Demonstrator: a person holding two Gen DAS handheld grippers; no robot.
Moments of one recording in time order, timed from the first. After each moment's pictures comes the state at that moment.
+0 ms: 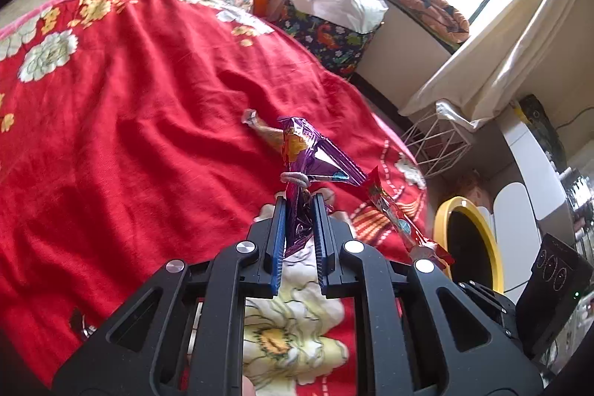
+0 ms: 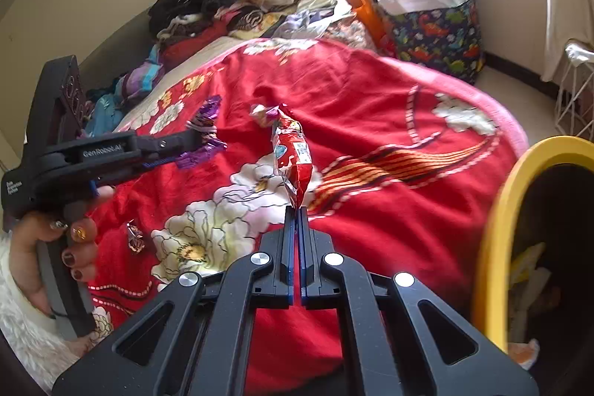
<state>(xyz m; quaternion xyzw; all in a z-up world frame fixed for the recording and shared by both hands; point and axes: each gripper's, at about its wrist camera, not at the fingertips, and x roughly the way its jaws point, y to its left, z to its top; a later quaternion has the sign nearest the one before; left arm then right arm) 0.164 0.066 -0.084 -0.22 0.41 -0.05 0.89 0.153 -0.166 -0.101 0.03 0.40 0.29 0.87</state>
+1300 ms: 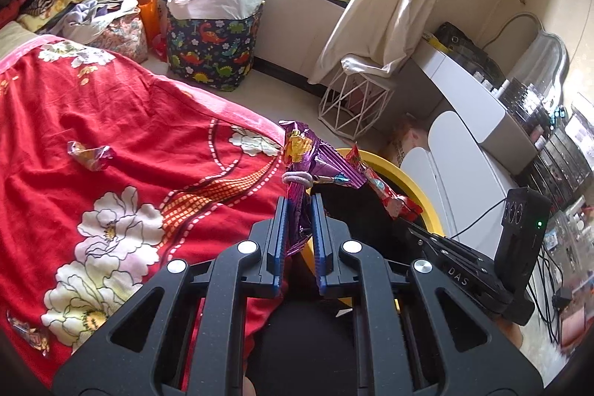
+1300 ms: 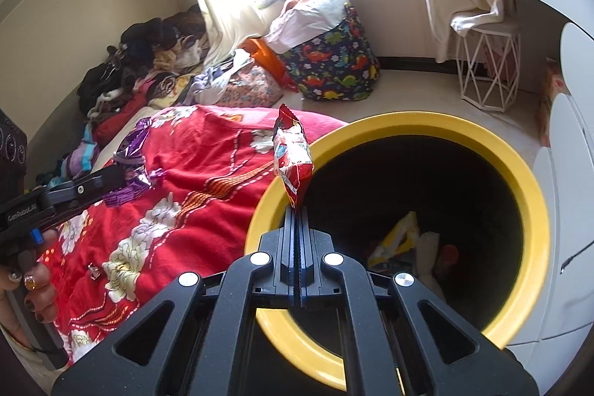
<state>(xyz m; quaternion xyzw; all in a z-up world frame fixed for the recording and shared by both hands) 0.149 -0.100 -0.042 -0.11 0.39 -0.21 0.89 0.121 -0.338 -0.081 0.13 0.36 0.13 0.91</state>
